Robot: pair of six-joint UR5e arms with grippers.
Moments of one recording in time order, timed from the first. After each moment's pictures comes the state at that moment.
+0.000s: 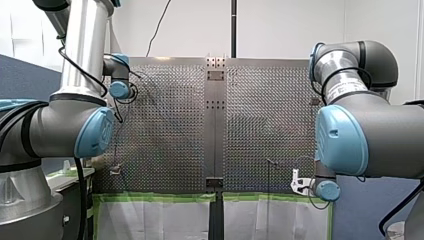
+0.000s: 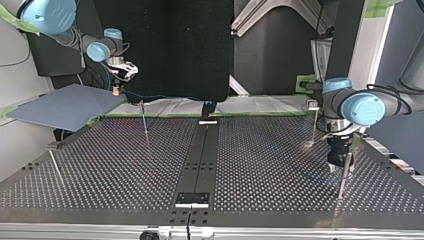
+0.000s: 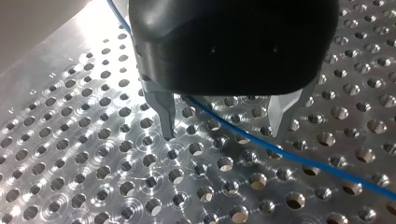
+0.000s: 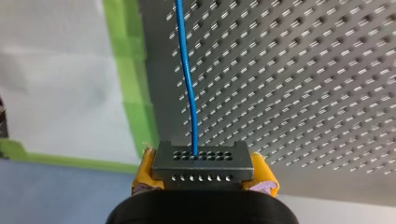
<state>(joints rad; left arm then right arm) 0.18 -1.82 -1.74 -2.62 -1.58 -2.18 1.63 -0.54 1.73 -0.95 1.41 1.60</state>
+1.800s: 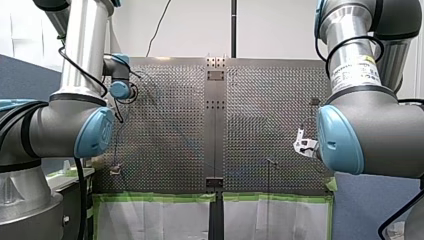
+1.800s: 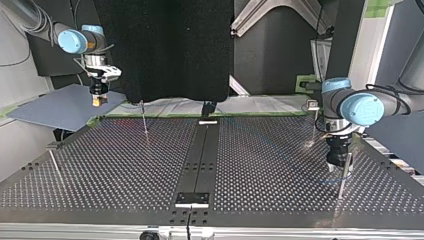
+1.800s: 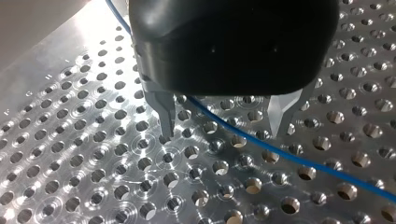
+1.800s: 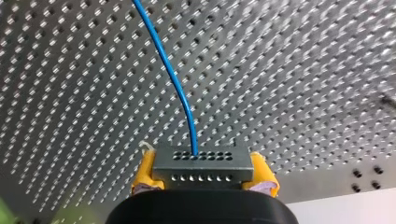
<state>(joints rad) 0.18 -1.82 -1.74 -2.62 -1.58 -2.19 1.59 -0.89 1.91 -1.03 1.28 1.78</state>
